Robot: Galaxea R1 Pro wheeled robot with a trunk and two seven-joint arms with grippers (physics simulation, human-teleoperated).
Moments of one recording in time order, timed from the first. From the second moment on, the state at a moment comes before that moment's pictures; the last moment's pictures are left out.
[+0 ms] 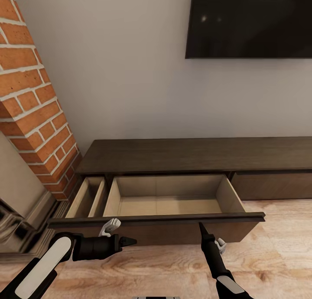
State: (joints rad) left arm -0.30 0.34 -0.35 -1.49 1.37 0.99 0.15; right arm -0.51 -0.01 0.29 -0.23 -1.70 -0.10 0.99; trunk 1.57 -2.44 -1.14
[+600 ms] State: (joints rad) left arm -0.30 0.34 -0.35 -1.49 1.37 0.99 0.15; right arm -0.51 -0.01 0.30 -0.26 -1.69 -0.11 0.99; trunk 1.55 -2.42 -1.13
